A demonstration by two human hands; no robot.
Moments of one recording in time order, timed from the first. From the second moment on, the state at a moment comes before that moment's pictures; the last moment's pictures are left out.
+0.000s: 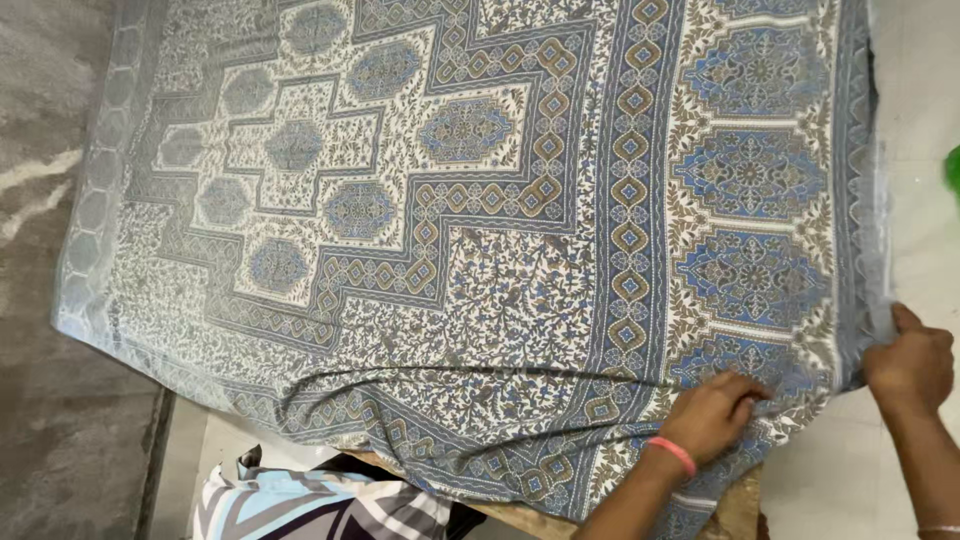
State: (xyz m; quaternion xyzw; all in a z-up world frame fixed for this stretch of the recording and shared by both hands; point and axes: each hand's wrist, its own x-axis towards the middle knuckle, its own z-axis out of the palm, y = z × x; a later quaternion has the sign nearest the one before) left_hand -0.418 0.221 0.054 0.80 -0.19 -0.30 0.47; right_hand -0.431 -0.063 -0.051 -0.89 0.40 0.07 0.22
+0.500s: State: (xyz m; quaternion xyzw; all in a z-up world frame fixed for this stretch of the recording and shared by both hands) left_hand -0.450 0.325 0.040 0.93 -0.20 -0.18 0.27; right_hand -0.478 0.138 0.023 -0.97 0.20 0.07 0.14
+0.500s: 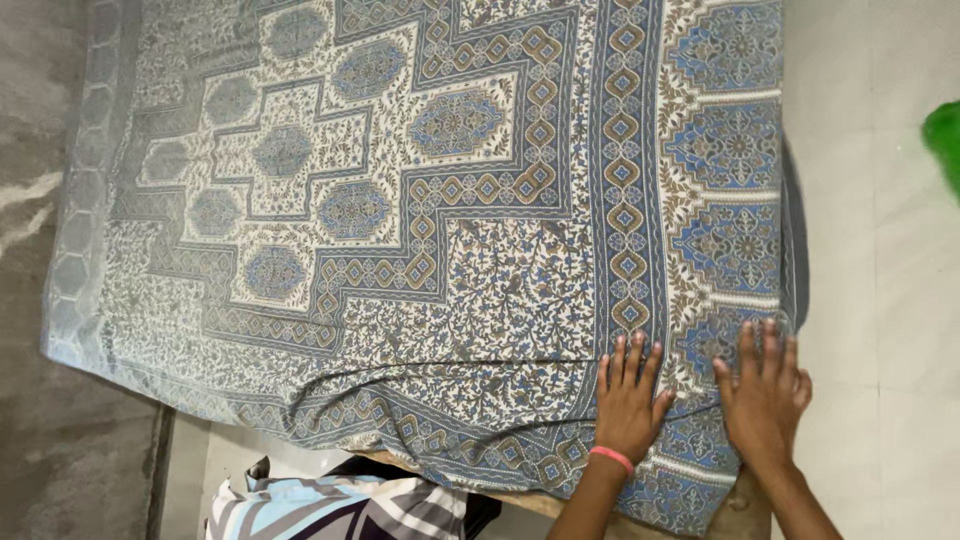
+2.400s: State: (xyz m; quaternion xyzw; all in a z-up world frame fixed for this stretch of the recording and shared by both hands) left_hand -0.676 0.554 0.046 0.86 -0.34 -0.25 0.28; right_hand -0.717 0.273 0.084 -0.96 0.20 0.01 0.19
